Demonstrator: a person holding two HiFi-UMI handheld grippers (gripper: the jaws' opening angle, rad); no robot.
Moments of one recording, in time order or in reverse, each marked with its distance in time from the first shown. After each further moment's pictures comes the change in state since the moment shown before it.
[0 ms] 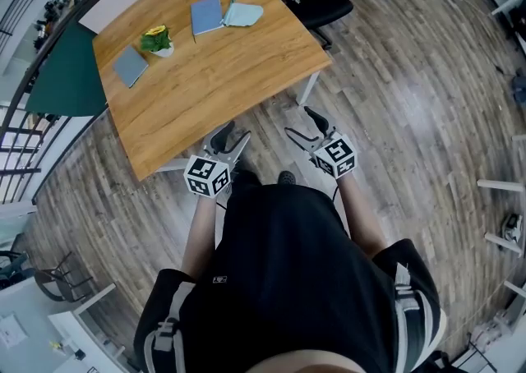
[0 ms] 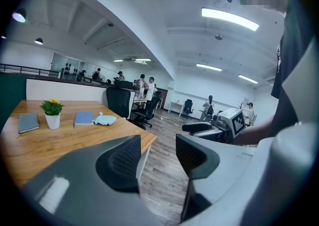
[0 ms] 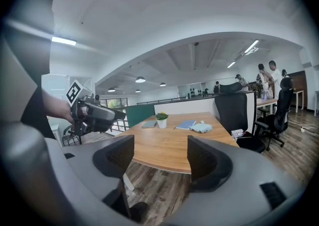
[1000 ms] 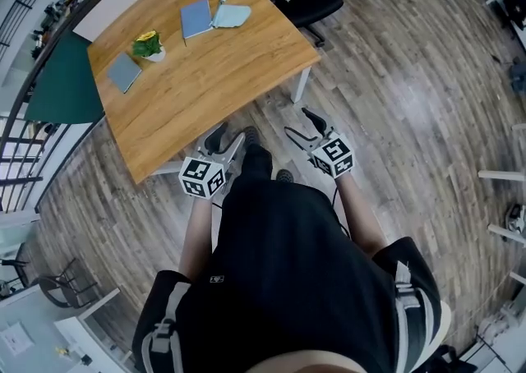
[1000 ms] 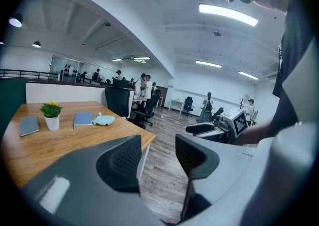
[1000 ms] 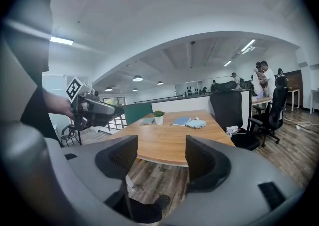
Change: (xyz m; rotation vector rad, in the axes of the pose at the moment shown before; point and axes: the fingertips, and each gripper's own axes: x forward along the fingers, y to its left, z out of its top) left arm 0.004 -0.016 0.000 0.025 0.026 0.010; right arm -0.028 -0.009 -0.016 0.018 0.023 -0.033
